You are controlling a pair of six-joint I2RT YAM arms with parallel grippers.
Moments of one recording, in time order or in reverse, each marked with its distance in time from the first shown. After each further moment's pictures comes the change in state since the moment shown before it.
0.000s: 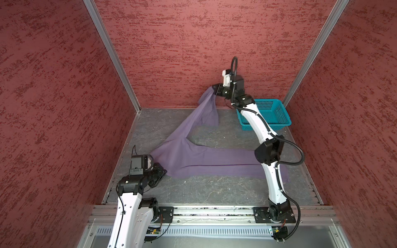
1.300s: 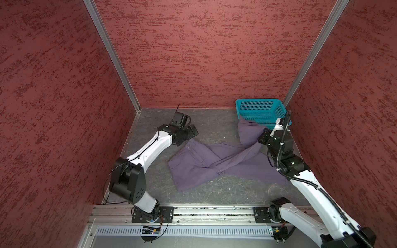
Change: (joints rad) left arm -0.387 1.081 0.735 0.352 -0.287 0.087; right arm -0.061 -1.348 -1.716 0.132 0.582 -0.030
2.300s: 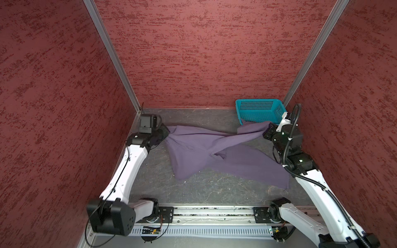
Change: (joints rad) left arm 0.341 -0.544 -0.179 -0.036 -0.066 0.025; right arm -0.051 0.064 0.159 -0.051 -0.109 -0.030
